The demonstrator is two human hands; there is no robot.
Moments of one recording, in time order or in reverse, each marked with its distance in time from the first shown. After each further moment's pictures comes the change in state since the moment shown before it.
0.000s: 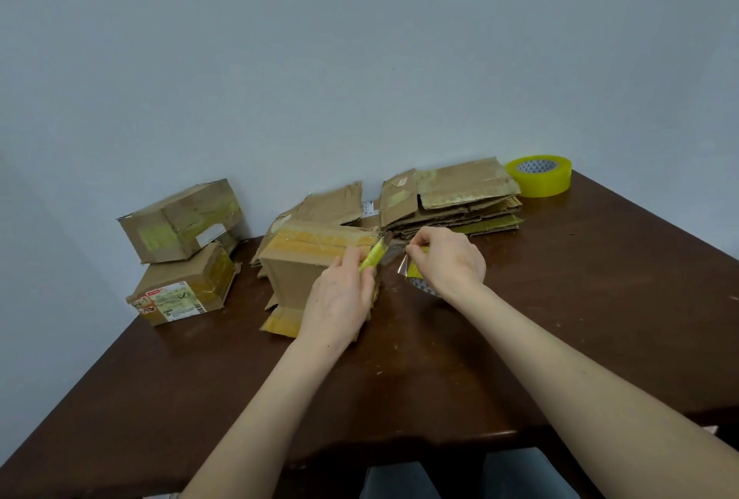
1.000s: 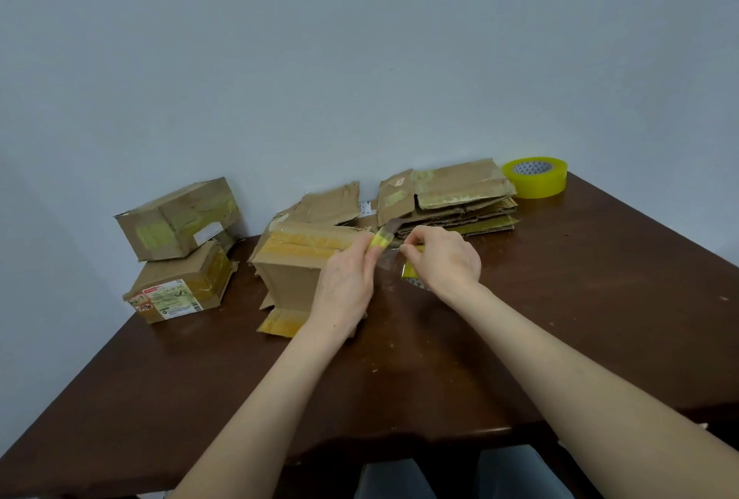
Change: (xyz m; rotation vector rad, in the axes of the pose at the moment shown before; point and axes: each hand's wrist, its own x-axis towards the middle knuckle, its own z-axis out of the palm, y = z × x) left_hand 0.016 0.004 0.010 -0.182 0.100 0.095; right_hand -0.004 -0.003 -0.003 -0.035 0.004 -0.044
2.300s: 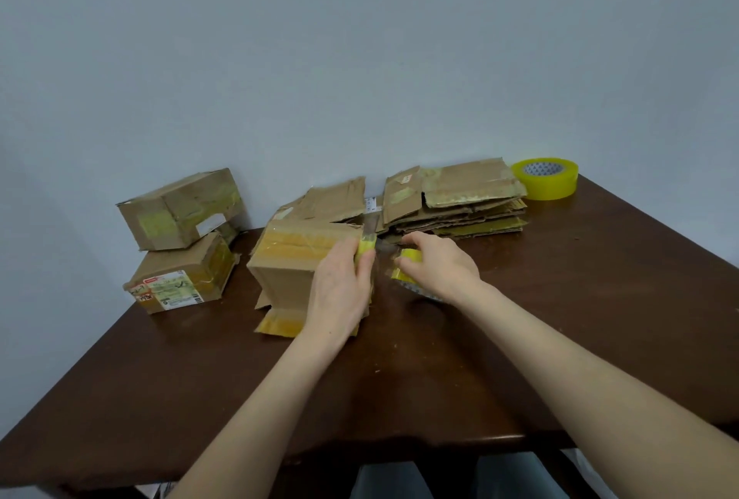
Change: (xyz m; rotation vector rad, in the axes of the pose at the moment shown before) left_hand -0.009 -0.006 -0.005 0.018 0.087 -0.137; right_hand 0.015 0.007 0.018 -0.016 -0.186 -0.123
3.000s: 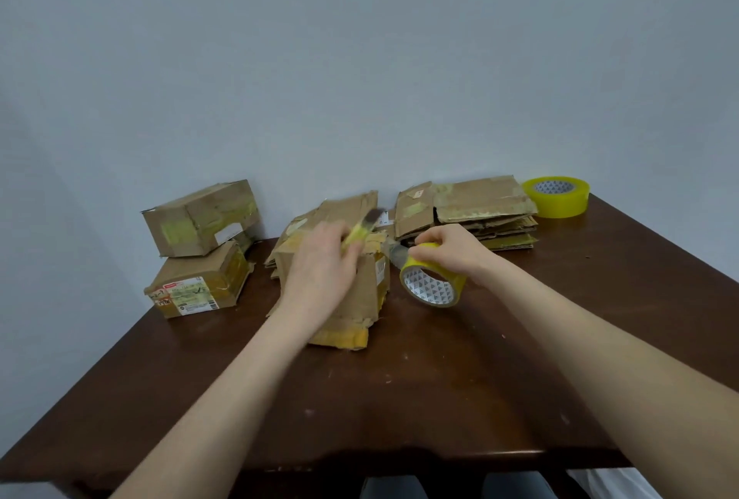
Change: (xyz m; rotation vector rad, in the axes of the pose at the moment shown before) left_hand 0.023 0.015 -0.062 0.146 -0.075 -0.040; right_hand 0.027 0.005 -0.028 0.331 -0.121 -0.050
